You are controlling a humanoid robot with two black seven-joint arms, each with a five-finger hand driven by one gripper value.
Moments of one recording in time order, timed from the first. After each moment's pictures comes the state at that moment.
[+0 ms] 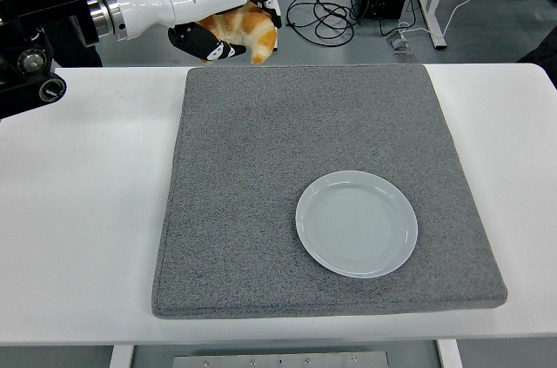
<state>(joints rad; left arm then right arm) -1.71 0.64 0.26 -1.38 1.30 0.30 -0.25 -0.12 0.00 -0.12 0.12 -0.15 -0.11 0.33</state>
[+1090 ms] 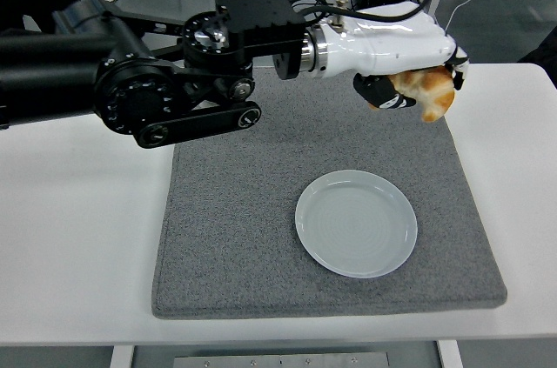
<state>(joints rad) -1.77 0.02 0.26 -1.09 1.22 0.30 -0.25 -0.12 0.00 -0.12 0.12 -0.15 -0.11 0.33</state>
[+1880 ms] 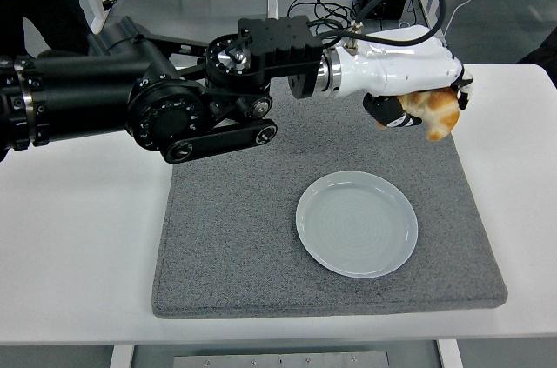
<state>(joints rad) -1.69 0.00 0.30 -1.04 1.21 0.30 -0.27 -0.12 0.00 -0.12 0.12 -0.15 -0.11 0.33</state>
